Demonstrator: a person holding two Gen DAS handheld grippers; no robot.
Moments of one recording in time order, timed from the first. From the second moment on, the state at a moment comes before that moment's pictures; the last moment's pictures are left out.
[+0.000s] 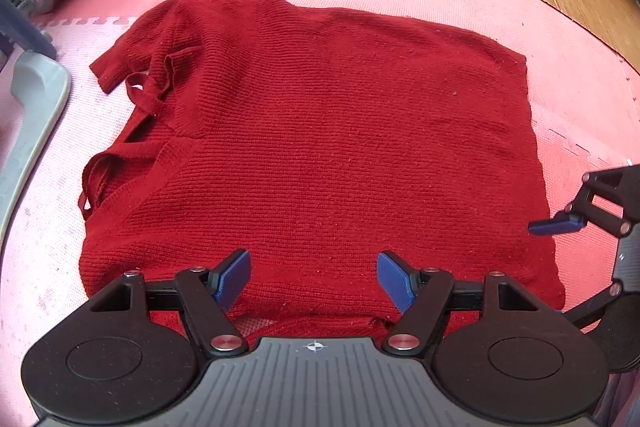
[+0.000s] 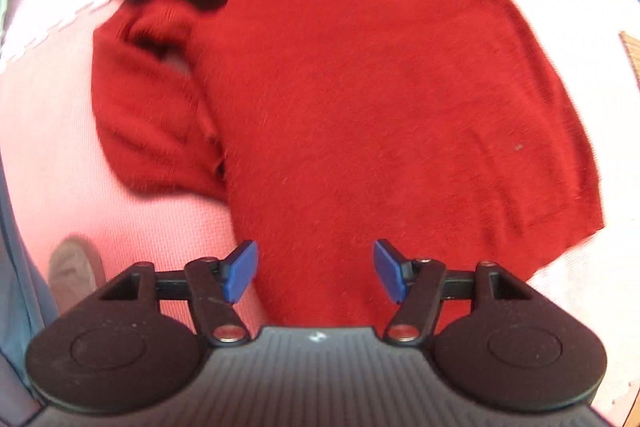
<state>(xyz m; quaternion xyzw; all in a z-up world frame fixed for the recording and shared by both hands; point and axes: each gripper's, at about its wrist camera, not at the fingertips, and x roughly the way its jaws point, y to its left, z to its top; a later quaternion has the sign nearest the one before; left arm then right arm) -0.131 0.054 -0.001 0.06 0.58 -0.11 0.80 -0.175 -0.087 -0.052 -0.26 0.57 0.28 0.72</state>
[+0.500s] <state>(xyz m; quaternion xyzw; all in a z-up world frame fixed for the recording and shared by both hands) -0.163 0.093 0.023 0.00 0.59 0.00 0.81 -0.139 -0.060 -0.008 -0.28 0.52 0.30 0.75</state>
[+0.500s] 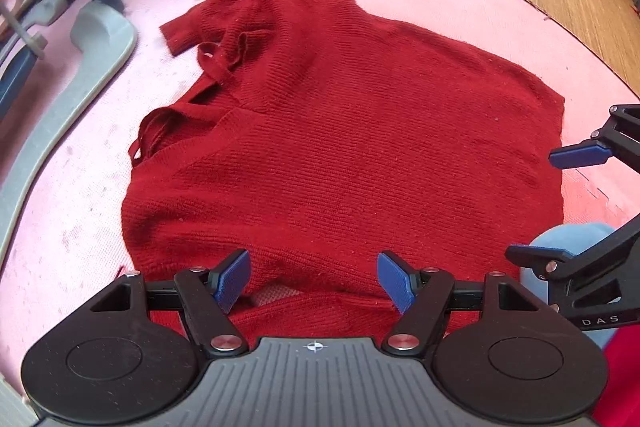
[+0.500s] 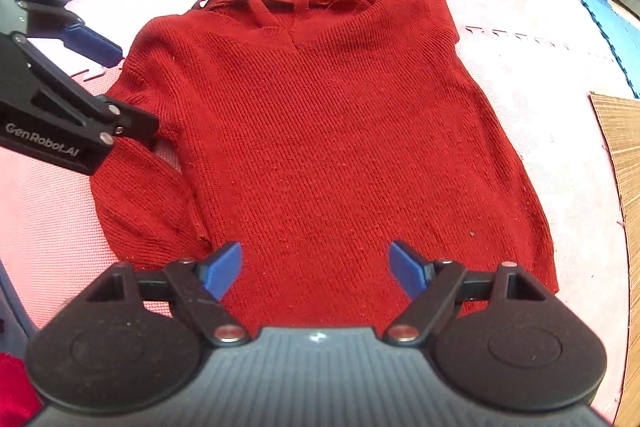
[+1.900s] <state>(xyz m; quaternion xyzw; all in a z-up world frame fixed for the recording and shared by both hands) -0.315 0.052 -0.062 -0.29 0.62 0.28 0.67 -0.160 -0.035 -0.048 -0.43 0.41 0.55 0.59</state>
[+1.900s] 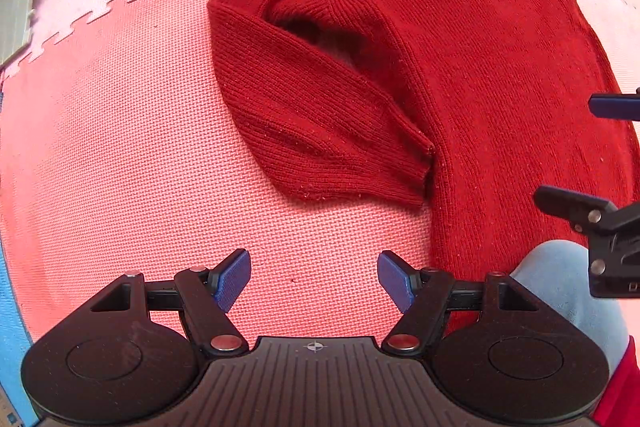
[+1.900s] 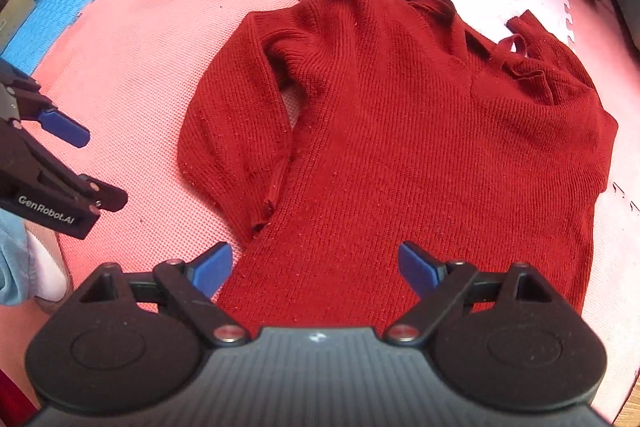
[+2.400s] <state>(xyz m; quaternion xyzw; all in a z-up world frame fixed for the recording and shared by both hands) -0.312 0.037 -0.072 -0.30 0.60 0.30 0.67 -0.170 -0.049 -0.051 -0.43 0.39 0.55 0.60</state>
